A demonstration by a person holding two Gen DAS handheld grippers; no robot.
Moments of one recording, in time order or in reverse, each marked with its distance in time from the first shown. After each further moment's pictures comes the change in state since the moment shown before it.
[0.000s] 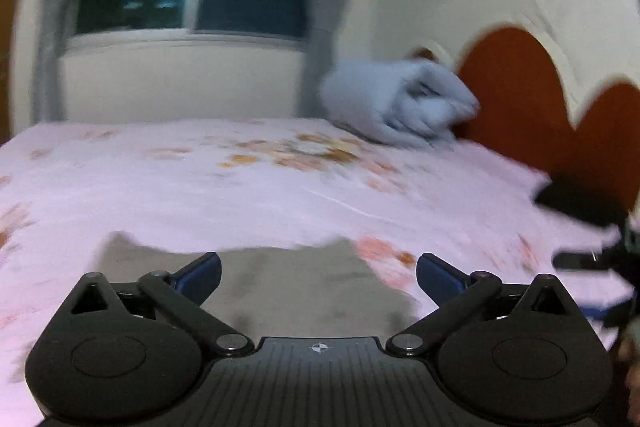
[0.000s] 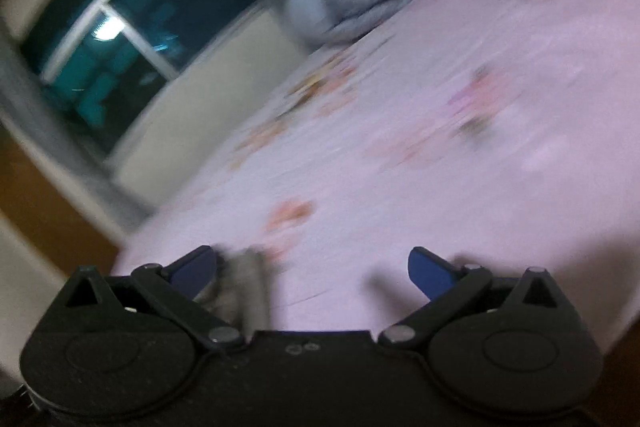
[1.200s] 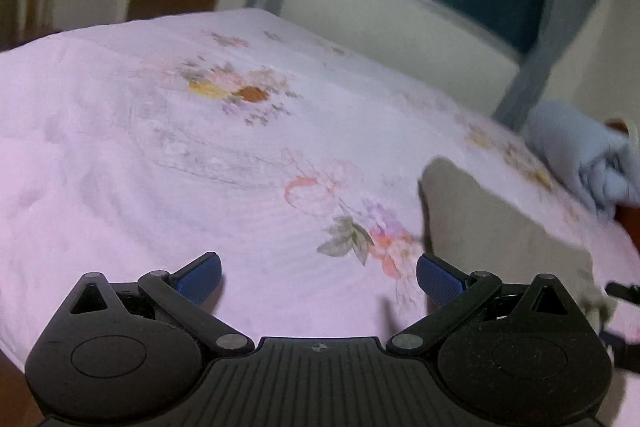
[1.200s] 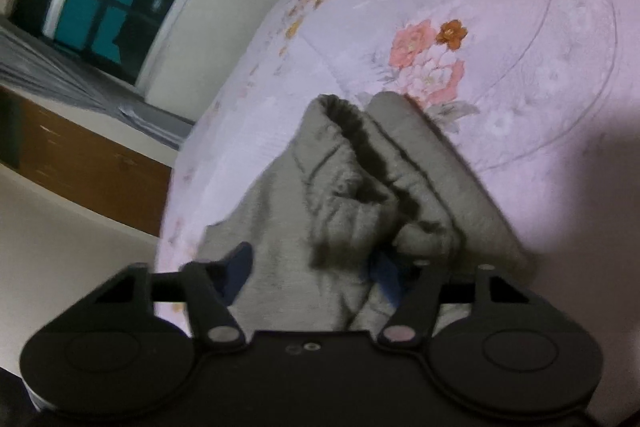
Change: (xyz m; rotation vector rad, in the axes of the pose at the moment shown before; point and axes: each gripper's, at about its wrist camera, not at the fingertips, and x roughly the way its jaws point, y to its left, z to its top) left arm -0.048 0.192 -0.079 -0.439 0.151 0.400; right arm 0.132 0.084 -0.047 0.128 0.335 0.040
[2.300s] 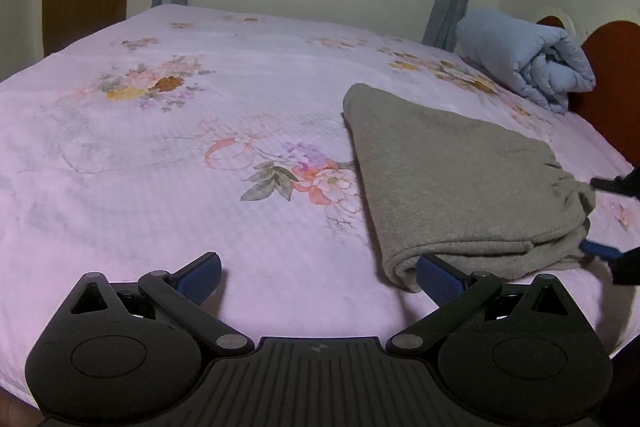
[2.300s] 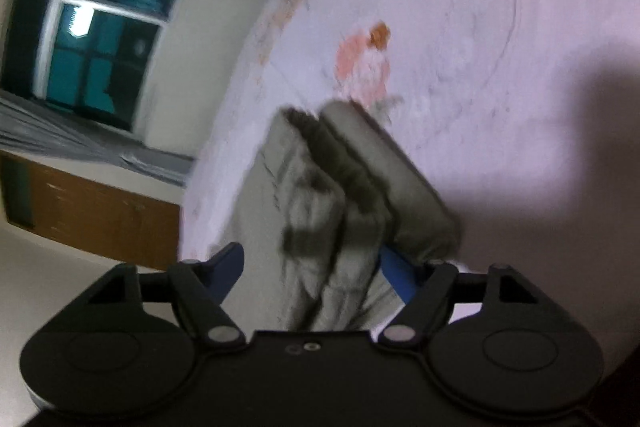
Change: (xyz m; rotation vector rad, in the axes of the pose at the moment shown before) left arm -0.018 -0.033 -0.018 0.276 0.097 -0.108; right arm -0.034 -0.039 -0.017 0.186 -0.035 0.031
